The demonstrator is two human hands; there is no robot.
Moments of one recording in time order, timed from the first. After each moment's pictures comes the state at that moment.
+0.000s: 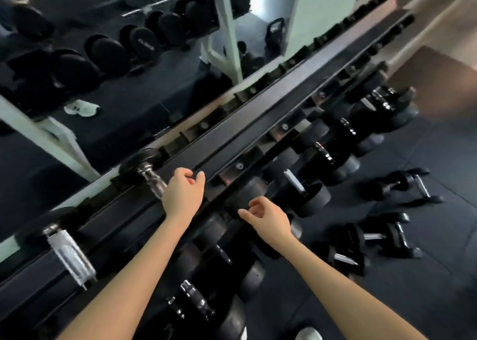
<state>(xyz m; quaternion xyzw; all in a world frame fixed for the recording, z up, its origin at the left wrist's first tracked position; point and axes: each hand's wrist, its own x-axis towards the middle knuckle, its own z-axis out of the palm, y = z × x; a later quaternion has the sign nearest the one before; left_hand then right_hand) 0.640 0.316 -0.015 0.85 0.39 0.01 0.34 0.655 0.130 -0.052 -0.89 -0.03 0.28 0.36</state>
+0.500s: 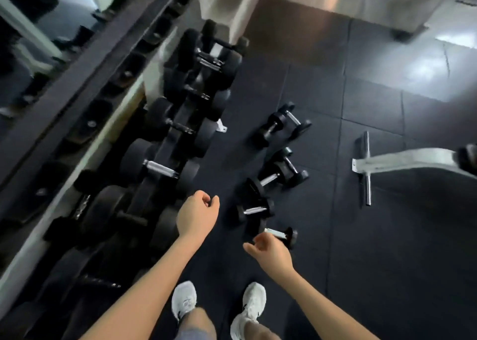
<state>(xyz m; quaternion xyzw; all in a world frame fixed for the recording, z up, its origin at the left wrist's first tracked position) 0.653 -0.098 -0.089 0.93 0.12 -0.17 0.32 0.547 -0.253 -0.114 -0.83 0.28 0.28 0.39</state>
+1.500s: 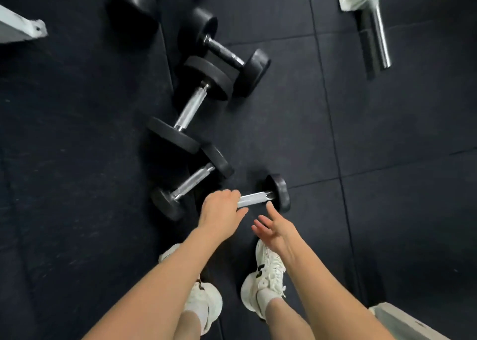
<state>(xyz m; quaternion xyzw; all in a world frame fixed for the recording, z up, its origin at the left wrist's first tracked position) 0.697 -0.369 -0.645 0.82 -0.41 -0.40 0.02 0.580 -0.450 -0.660 -0.10 0.76 0.05 0.64</state>
